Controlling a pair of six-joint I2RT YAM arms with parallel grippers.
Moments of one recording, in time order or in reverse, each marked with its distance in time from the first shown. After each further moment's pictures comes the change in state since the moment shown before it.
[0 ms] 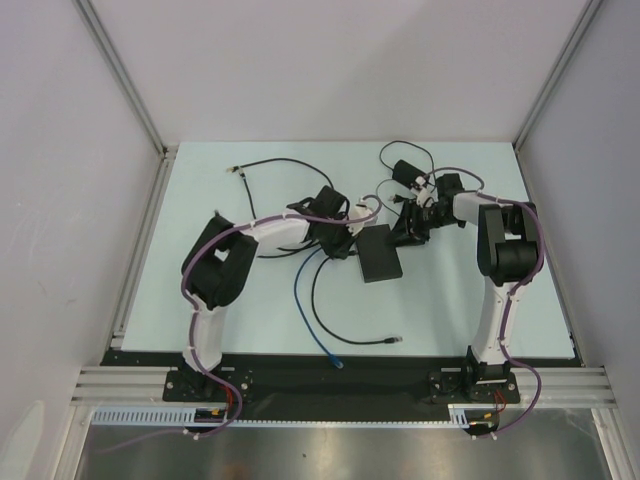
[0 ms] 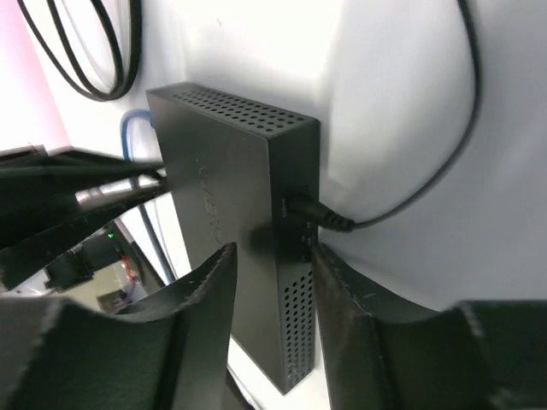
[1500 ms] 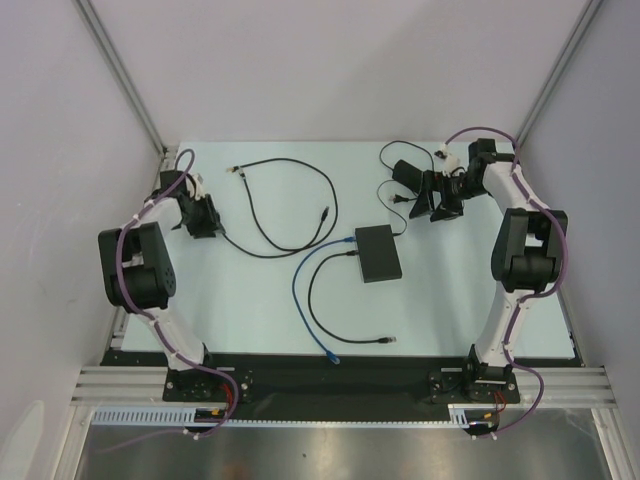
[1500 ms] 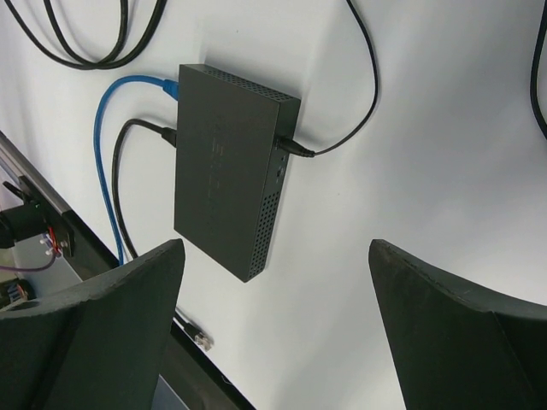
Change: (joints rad) left arm 0.853 -0.220 -0.191 -0.093 -0.073 -0.495; right arm -0.127 -0.085 0.330 -0.472 0.102 -0.387
